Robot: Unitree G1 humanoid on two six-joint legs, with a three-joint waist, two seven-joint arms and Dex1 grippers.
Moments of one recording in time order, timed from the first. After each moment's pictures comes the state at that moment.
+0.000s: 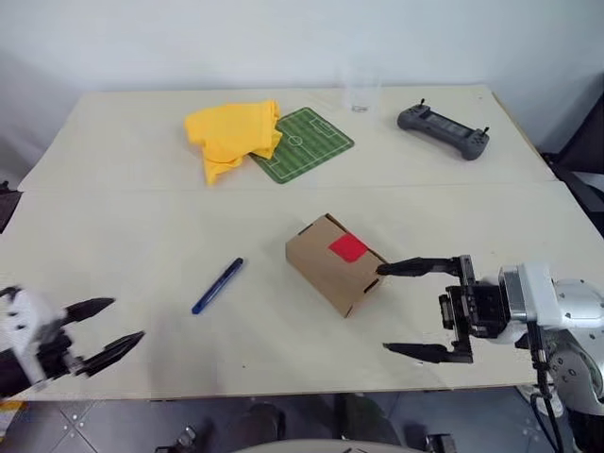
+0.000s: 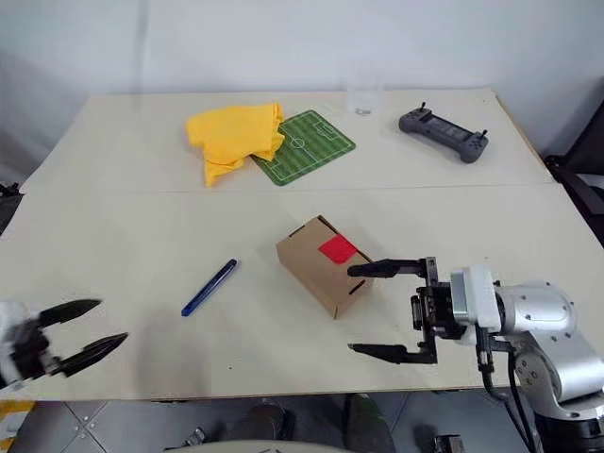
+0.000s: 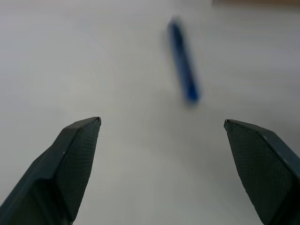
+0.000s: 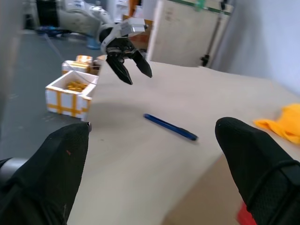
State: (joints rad) left arm 0.33 0.72 0.58 -0.40 -0.51 0.43 -0.88; right arm -0.10 -0.70 -0.18 -0.46 0.69 0.17 1.30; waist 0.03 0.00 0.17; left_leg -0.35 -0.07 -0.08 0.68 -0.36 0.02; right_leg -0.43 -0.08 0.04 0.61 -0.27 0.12
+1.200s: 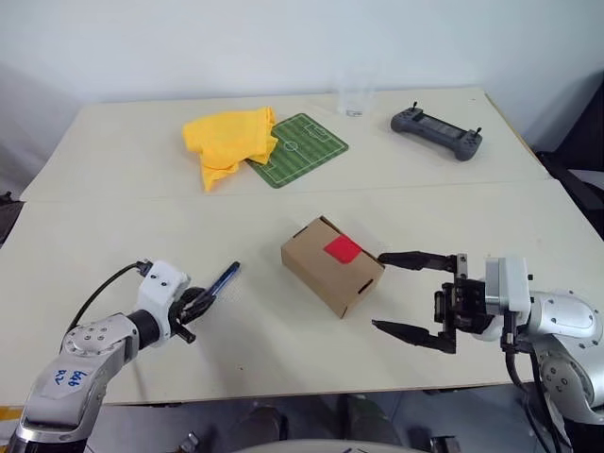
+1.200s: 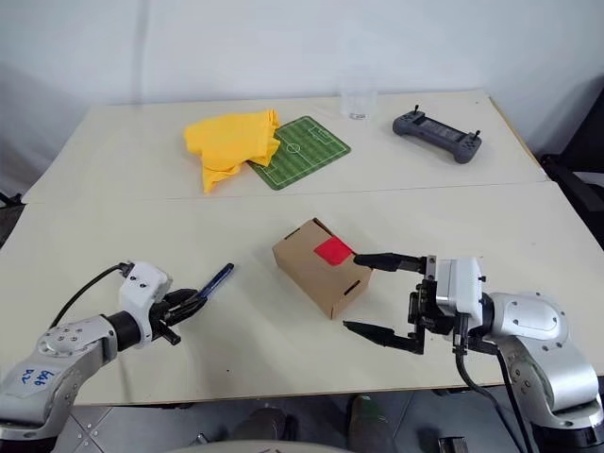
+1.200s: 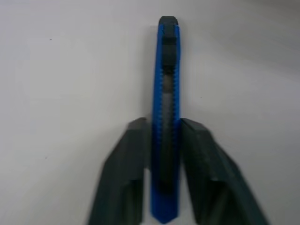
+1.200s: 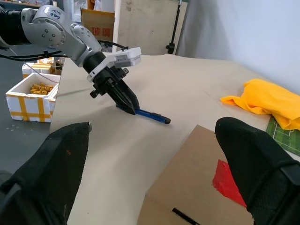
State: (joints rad) left arm 0.09 0.68 0.17 -0.45 -0.35 0.78 -0.50; right arm -0.03 -0.70 -0.16 -0.50 0.66 0.17 1.15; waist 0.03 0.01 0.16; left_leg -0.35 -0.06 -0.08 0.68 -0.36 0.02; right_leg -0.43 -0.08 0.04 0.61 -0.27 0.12
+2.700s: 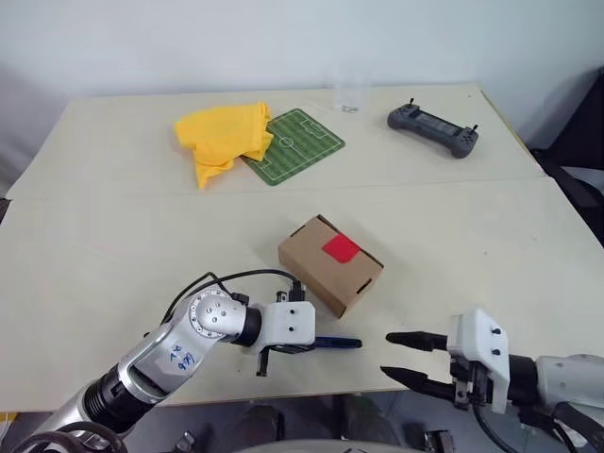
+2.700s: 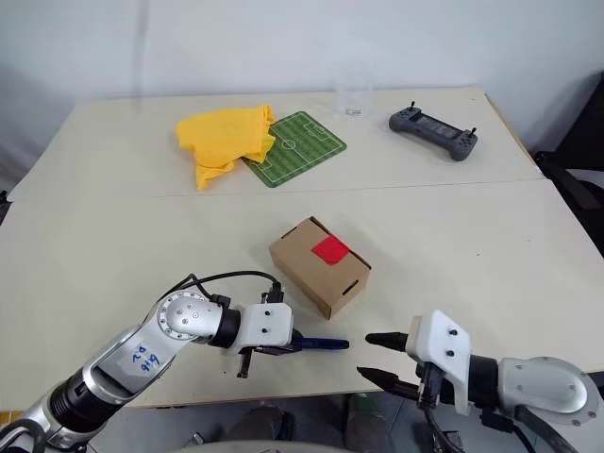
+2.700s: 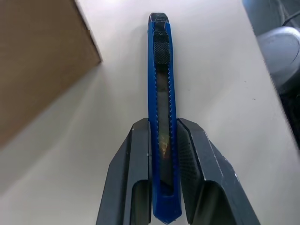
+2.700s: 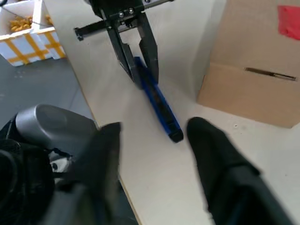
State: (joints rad) left arm -0.36 0.70 -0.54 -0.62 0.00 0.75 -0.92; right arm 0.36 -0.91 -0.22 -0.89 0.63 0.59 0.82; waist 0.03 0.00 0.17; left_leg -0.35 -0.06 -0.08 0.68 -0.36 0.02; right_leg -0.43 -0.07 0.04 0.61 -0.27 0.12
